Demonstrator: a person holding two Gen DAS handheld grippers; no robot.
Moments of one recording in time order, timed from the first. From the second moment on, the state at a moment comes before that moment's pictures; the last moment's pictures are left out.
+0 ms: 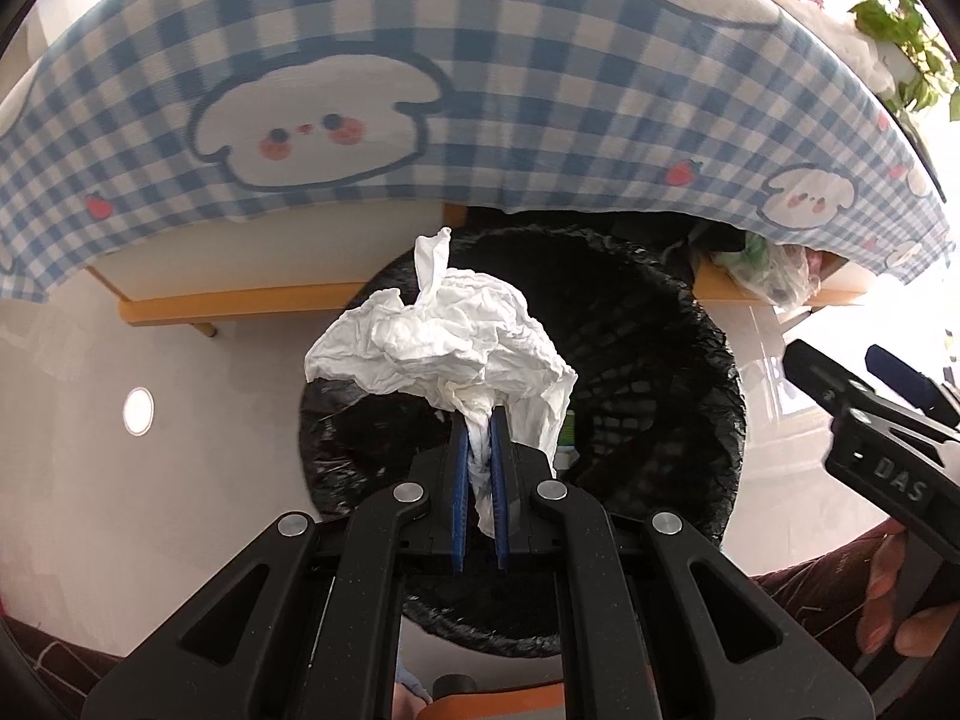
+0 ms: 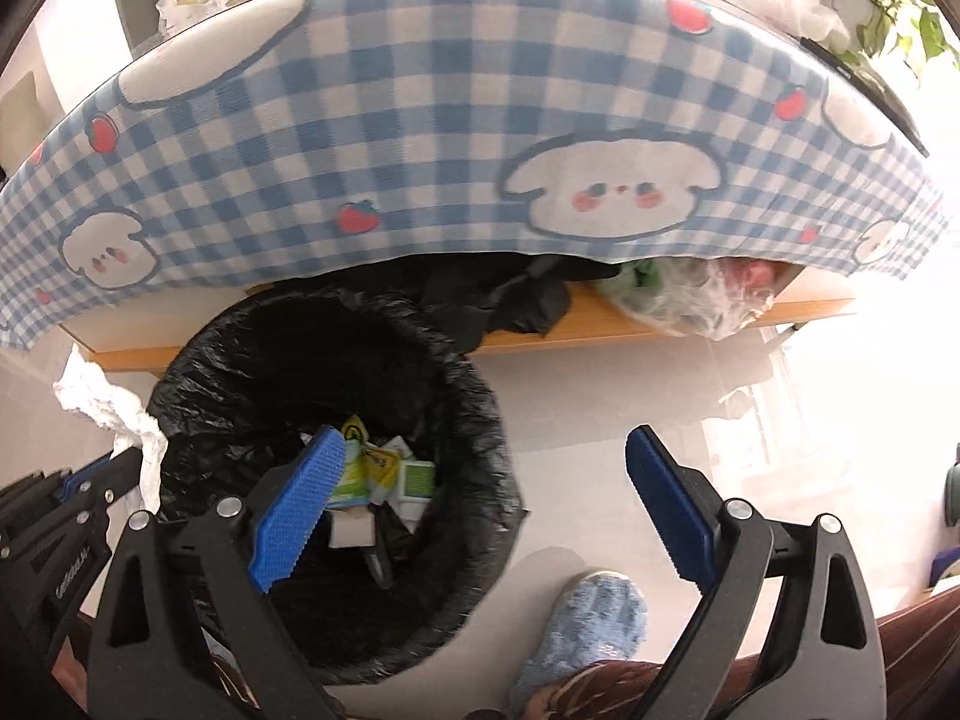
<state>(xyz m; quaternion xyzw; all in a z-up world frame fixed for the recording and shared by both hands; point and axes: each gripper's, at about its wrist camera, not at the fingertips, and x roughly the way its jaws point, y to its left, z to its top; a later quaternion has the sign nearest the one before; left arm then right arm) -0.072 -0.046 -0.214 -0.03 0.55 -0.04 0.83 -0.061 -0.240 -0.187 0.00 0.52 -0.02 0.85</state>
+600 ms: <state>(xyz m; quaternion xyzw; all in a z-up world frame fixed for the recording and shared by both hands) -0.049 -0.087 -0.232 0.01 0.56 -0.07 0.82 -0.062 -0.274 -0.167 0.03 0.51 -0.03 0.86</state>
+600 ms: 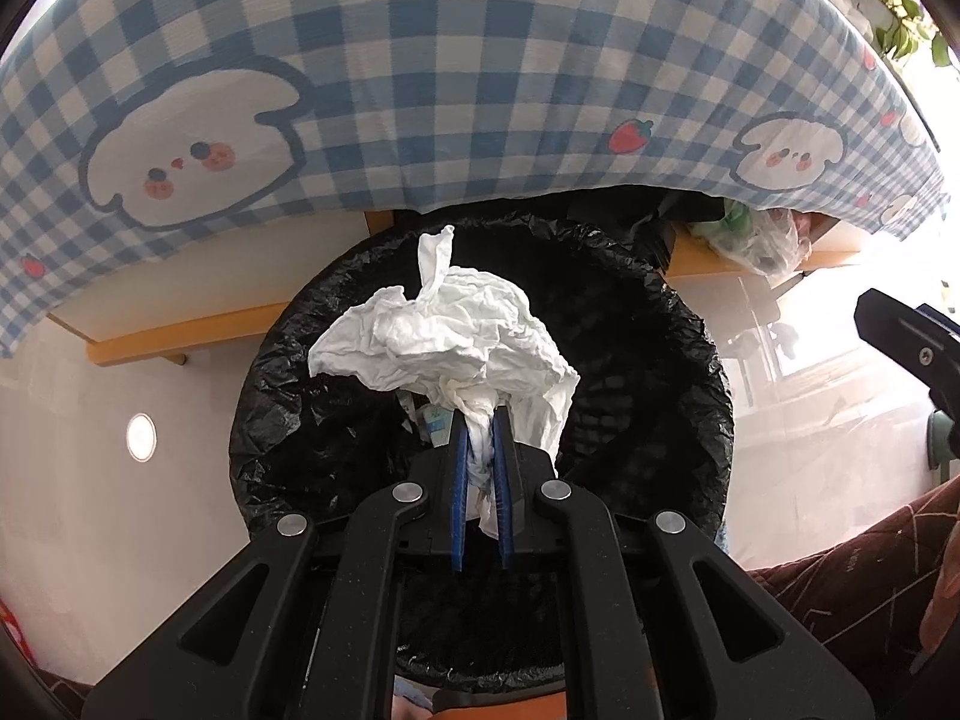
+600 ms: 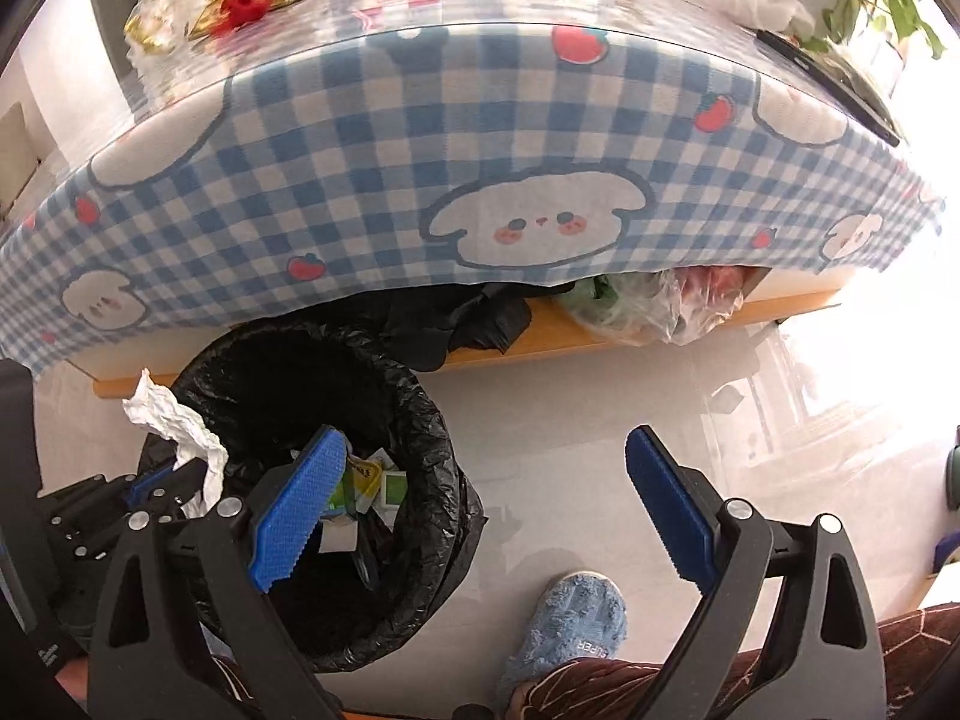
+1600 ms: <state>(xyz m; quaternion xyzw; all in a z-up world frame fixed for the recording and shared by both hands) -0.068 -0.058 -0.116 0.00 0.46 -0.03 0.89 -0.073 -0.265 -0.082 0.03 0.41 -0.01 0.91</state>
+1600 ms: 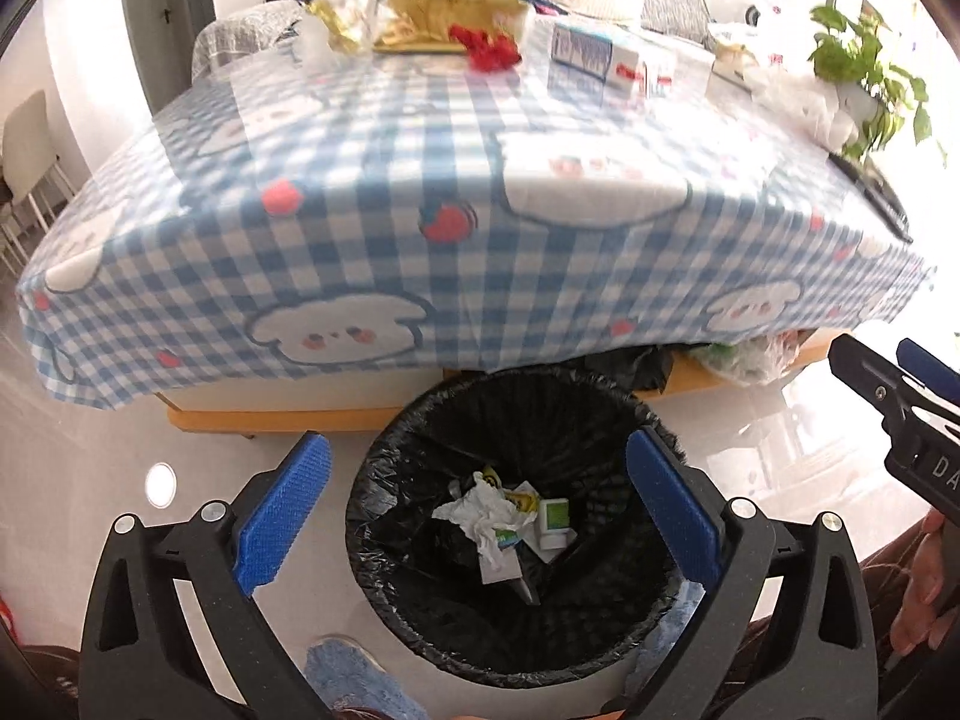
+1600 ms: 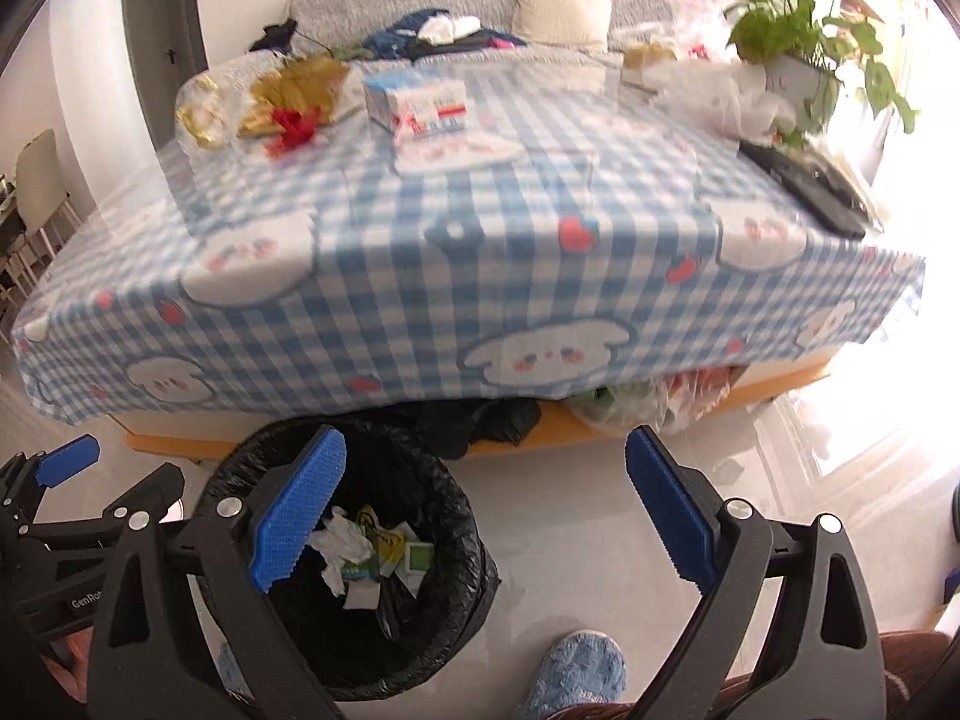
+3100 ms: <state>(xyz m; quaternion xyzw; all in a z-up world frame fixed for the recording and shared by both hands) 0.112 -0.041 -0.044 -0.02 0.44 -0.02 0.90 0.109 -0.254 -0.040 -0.02 0.39 0.04 0.92</state>
